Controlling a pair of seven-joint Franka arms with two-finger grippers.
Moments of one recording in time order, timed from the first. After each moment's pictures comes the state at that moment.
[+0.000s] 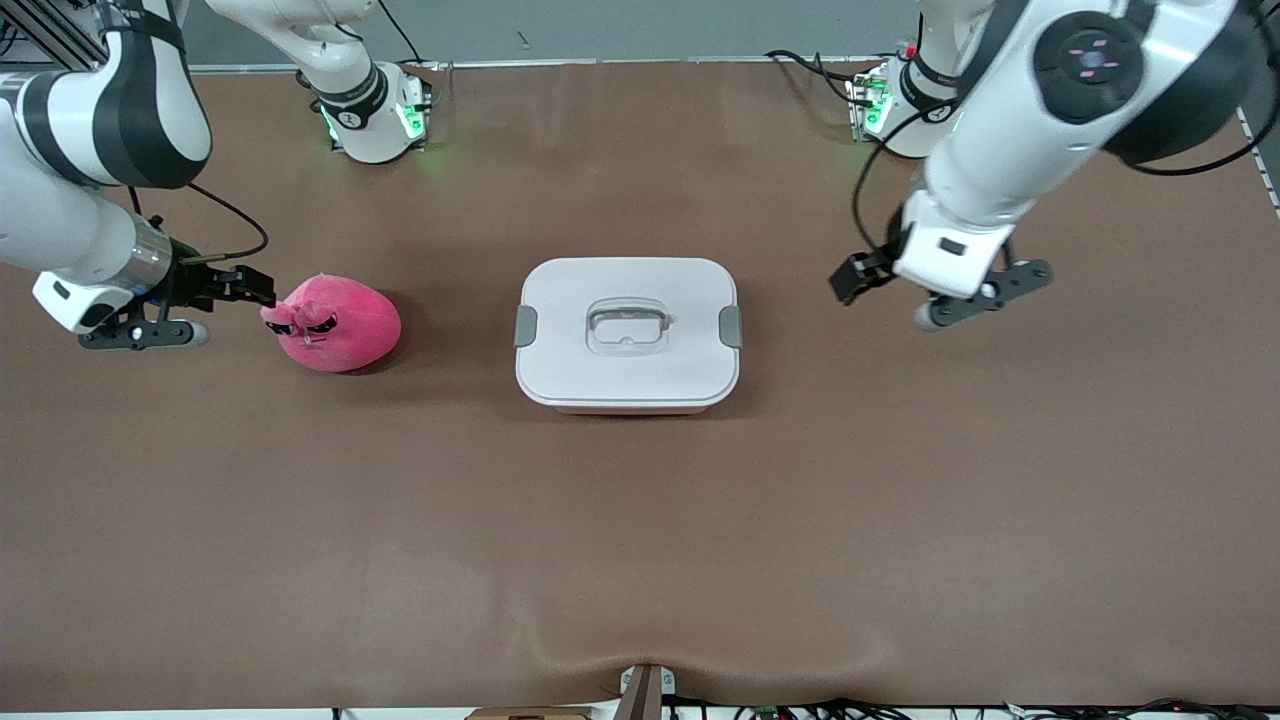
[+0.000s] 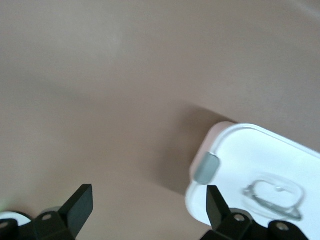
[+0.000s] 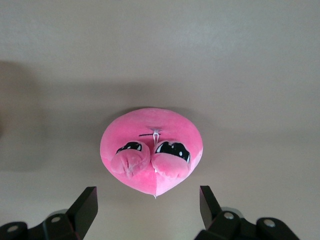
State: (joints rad) left arm -0.15 0.14 -0.36 -1.61 -0.02 1.71 -0.94; right arm -0.04 -0.02 0.03 -2.04 0.01 1.84 -0.07
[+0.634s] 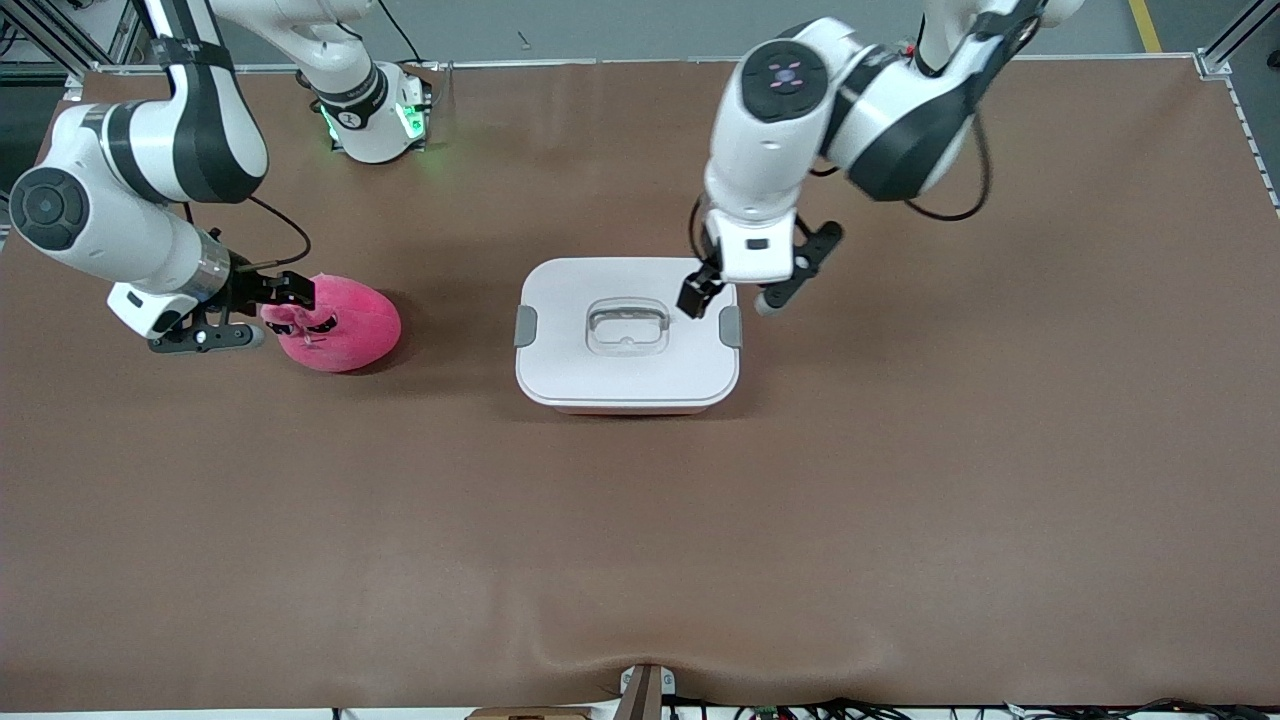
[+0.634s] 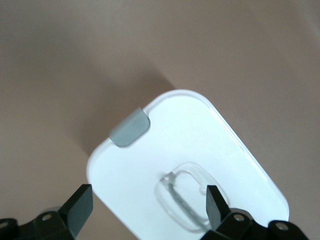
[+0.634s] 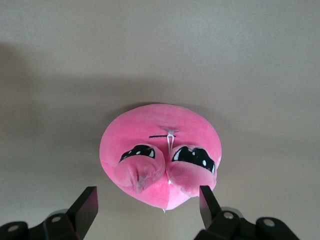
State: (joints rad) left arm -0.44 0.32 -0.36 -1.60 0.10 1.95 -1.73; right arm 0.00 -0.02 0.03 -2.18 0.01 1.98 -0.07
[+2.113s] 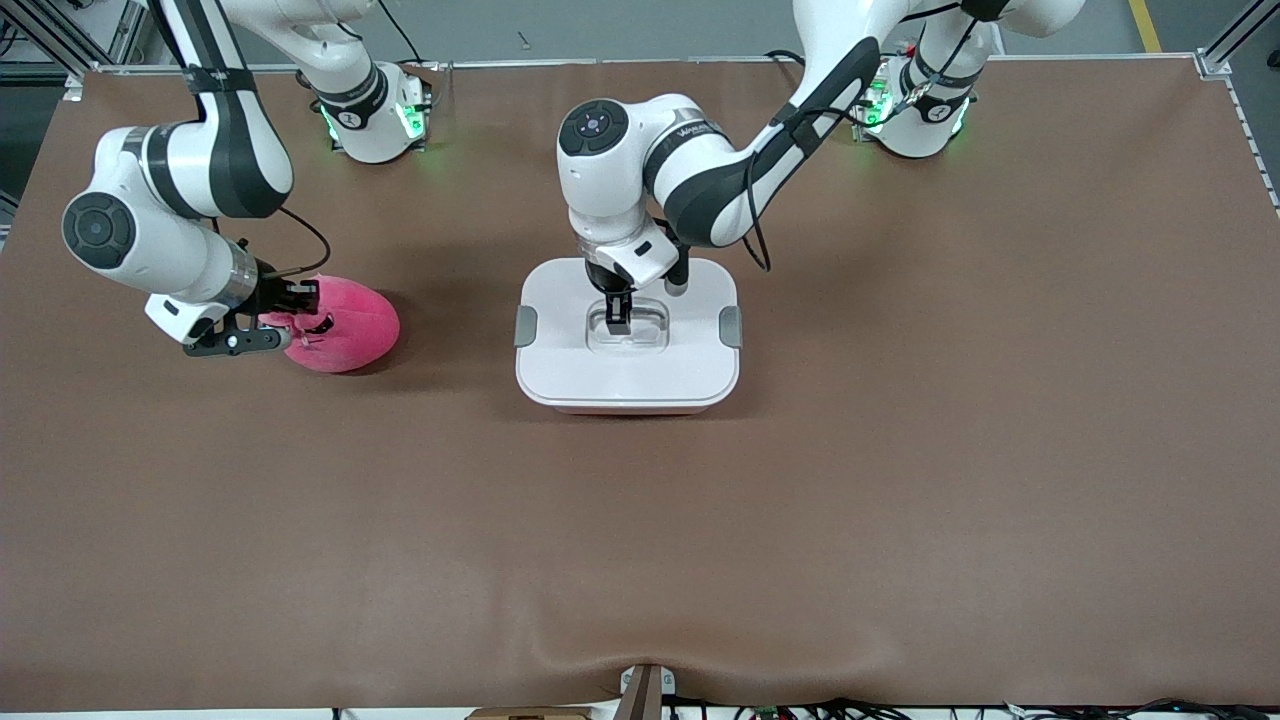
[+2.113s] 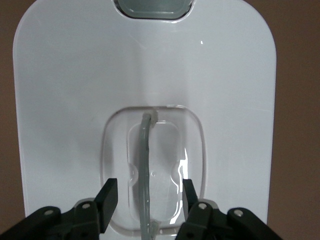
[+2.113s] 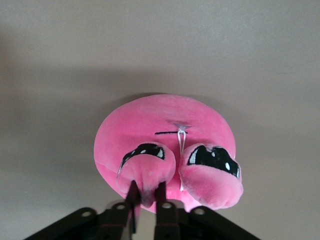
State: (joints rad) left arm -0.66 0.62 -0.34 -1.43 0.35 2.06 -2.64; right arm 0.01 0.01 0.03 -2.24 0.01 2.04 -0.06
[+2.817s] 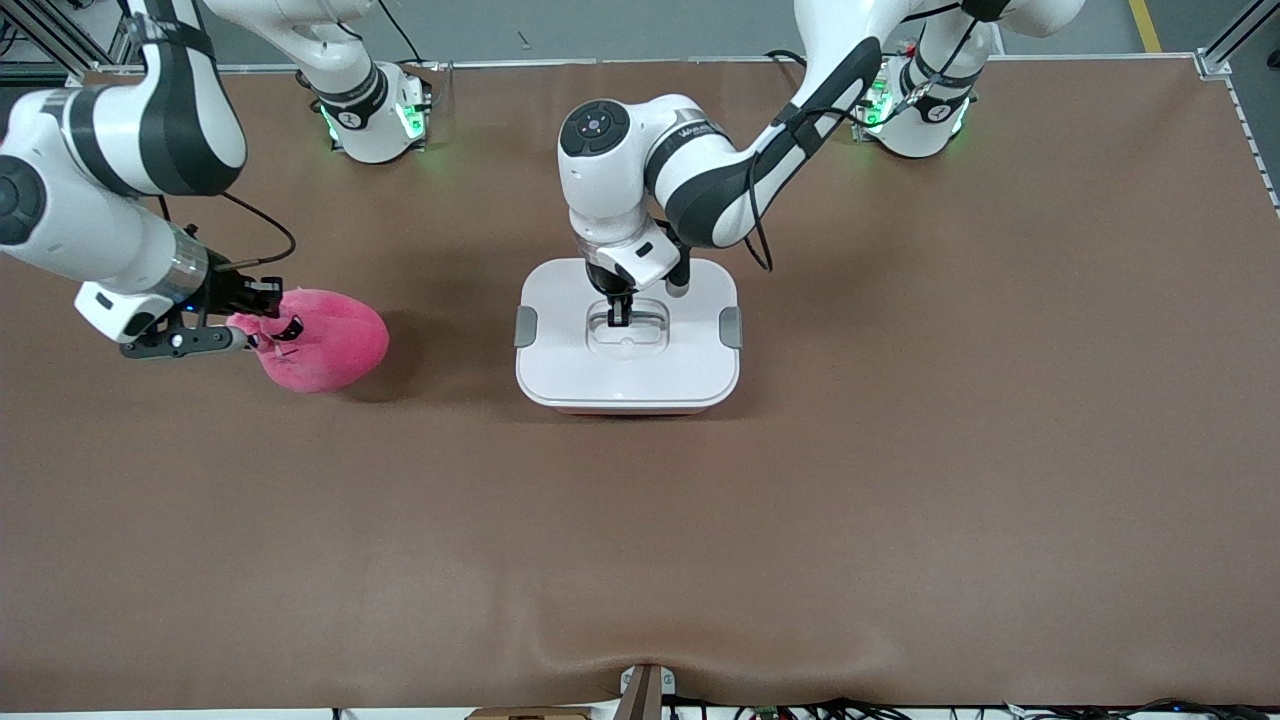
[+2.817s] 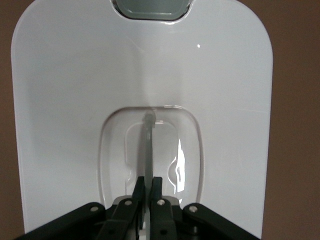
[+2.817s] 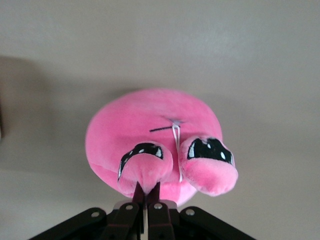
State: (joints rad) left arm -0.66 0.62 -0.34 -1.43 0.35 2.06 -2.64; right arm 0.01 -0.01 0.03 -2.00 0.01 1.86 -0.07
